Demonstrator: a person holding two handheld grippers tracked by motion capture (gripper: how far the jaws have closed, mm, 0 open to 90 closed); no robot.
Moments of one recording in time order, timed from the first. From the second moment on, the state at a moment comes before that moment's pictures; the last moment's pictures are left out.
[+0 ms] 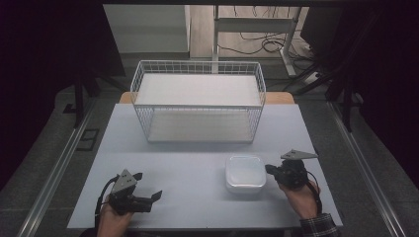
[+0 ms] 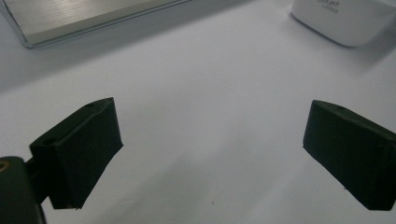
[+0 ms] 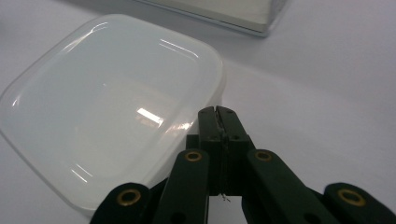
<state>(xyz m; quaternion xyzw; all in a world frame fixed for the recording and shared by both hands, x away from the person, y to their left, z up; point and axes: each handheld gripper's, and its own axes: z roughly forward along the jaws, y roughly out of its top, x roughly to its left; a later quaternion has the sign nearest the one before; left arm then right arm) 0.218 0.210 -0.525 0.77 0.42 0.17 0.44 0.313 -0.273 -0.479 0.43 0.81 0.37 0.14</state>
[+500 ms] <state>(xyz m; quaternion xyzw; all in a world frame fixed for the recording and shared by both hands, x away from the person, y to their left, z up) 0.219 0.210 -0.525 0.77 0.42 0.17 0.44 0.308 -0.216 -0.484 0.38 0.83 0.40 0.11</state>
